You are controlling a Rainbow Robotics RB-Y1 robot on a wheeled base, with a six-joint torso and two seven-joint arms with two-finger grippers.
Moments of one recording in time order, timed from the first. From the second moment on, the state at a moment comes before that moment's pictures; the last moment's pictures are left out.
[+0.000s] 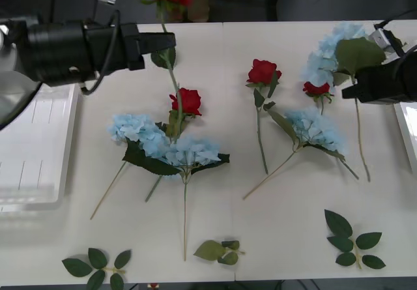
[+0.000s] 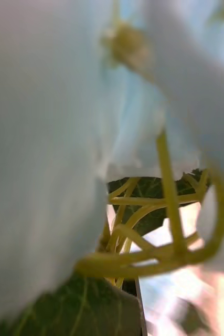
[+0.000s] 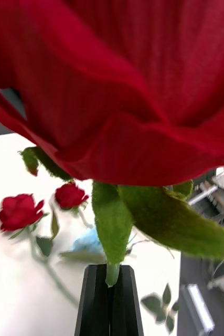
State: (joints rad) right arm -0.49 -0.69 -0.18 -1.54 -1.09 1.52 1.65; left arm -0.57 0.77 -0.30 -1.61 2.10 0.82 -2.20
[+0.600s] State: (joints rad) right arm -0.43 -0.54 -0.07 -1.43 -0.63 1.21 1.65; left arm -0.58 0.63 -0.55 -1.67 2.21 0.40 -2.34
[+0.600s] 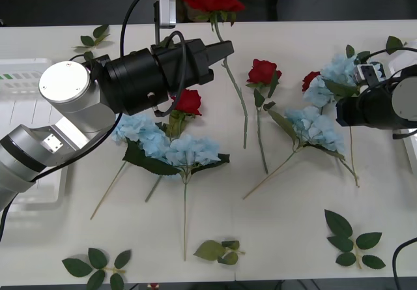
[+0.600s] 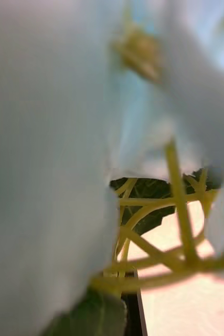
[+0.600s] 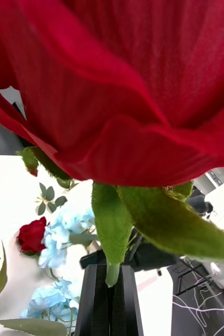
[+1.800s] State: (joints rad) right arm -0.25 -0.66 -0.32 -1.43 -1.83 1.55 2.29; left arm -0.58 0.63 -0.55 -1.68 2.21 0.40 -2.34
